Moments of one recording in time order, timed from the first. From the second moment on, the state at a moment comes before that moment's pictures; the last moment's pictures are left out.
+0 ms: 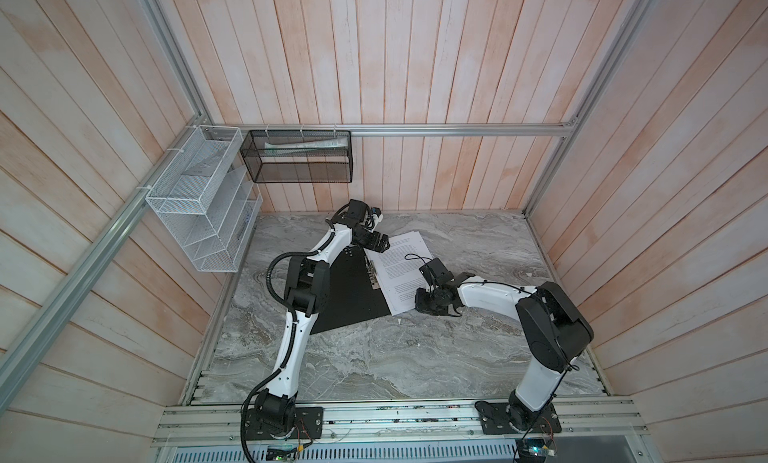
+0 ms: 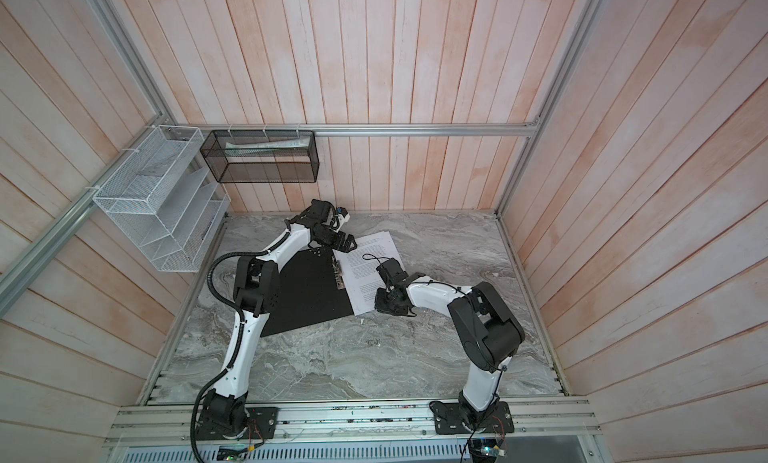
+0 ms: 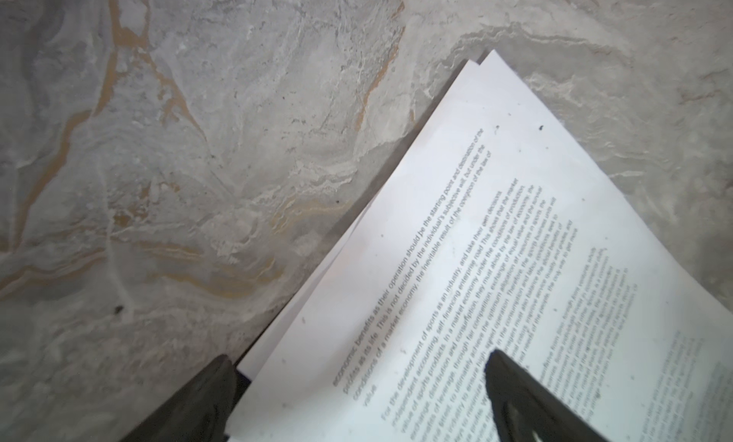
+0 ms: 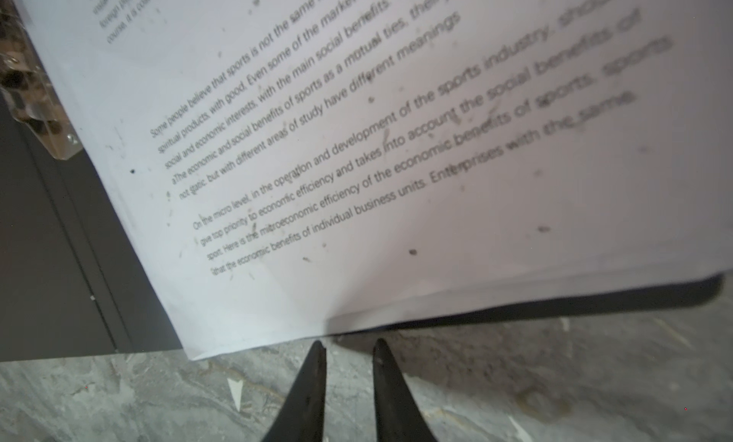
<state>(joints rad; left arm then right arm) -0.32 2.52 2.25 -0.72 0.36 0.09 0.63 1.76 1.03 -0.45 -0.12 0.72</state>
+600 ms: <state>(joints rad) -0.23 2.00 1.51 -0.58 0.48 -0.05 0.25 1.69 1.13 -0.40 -0.27 0.64</state>
